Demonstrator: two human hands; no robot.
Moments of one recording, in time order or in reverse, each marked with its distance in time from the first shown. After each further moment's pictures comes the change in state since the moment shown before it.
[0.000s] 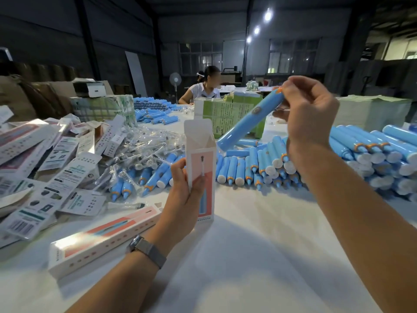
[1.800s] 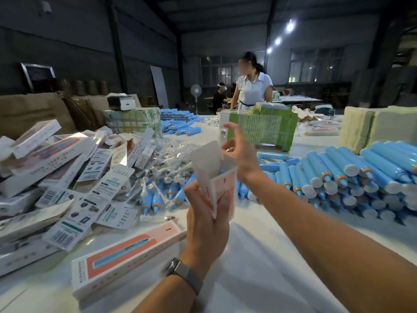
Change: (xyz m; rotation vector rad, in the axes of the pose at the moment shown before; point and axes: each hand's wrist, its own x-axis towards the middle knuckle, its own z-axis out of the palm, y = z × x) left_hand -0.002 -0.001 -0.005 0.227 0.390 0.159; right_hand -0.052 0.087 0.108 -0.420 -0.590 0.199
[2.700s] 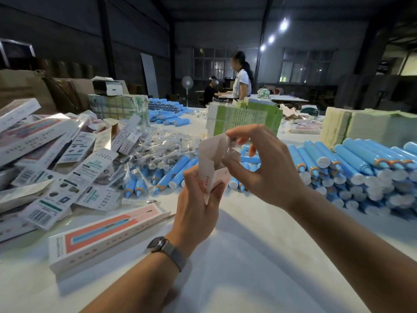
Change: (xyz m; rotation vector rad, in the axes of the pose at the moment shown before) left_hand -0.009 0.010 0.009 0.030 -0.117 0.081; right_hand -0.078 -0.016 -0.086 -0.439 0.005 -0.814
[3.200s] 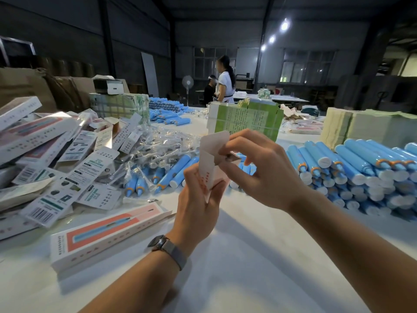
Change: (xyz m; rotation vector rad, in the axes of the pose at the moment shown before) left_hand 0.001 -0.005 0.001 -0.027 0.016 -0.001; right_hand 0.002 -0.010 -0.001 -0.011 -0.154 0.013
